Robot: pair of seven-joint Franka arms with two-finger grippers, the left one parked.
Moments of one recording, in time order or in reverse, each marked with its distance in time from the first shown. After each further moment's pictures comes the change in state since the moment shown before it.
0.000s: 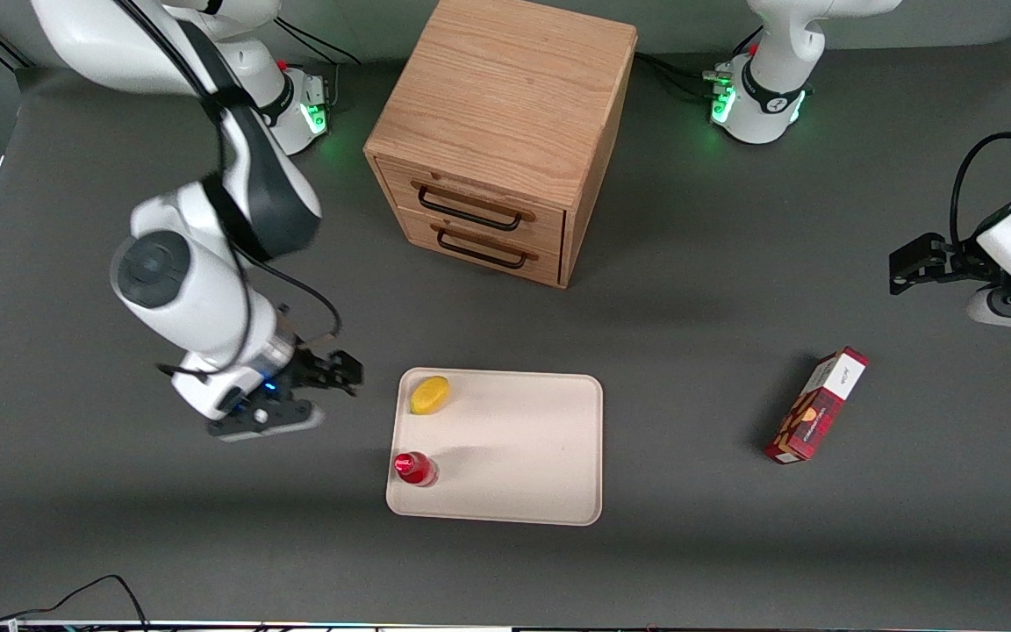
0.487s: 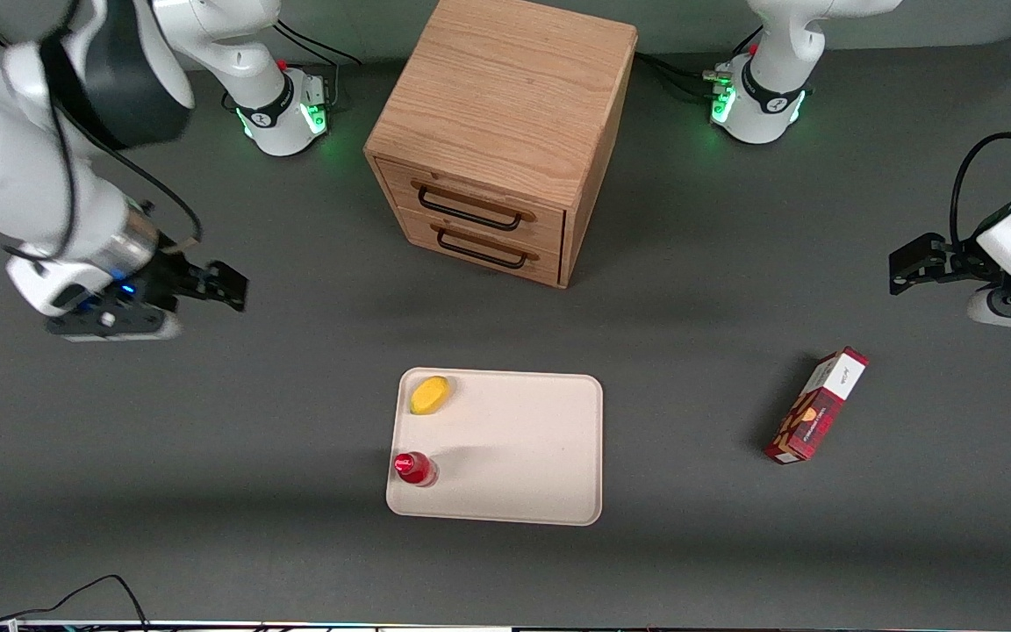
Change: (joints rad) arm -0.133 -0.316 0.000 -0.143 0.001 -0.263 0.000
